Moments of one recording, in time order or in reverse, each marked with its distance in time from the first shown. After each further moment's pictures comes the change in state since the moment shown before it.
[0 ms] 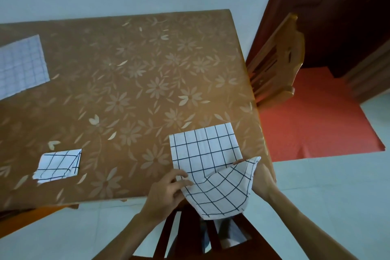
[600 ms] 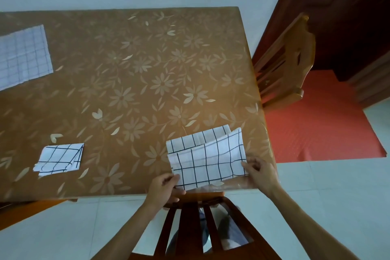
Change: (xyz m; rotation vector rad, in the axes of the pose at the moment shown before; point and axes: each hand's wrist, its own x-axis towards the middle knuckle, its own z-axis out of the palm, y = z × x) left_hand 0.007 0.004 -0.004 -0.837 0.081 -0.956; right_hand 0.012 -0.001 0.000 -0.133 0.176 0.033
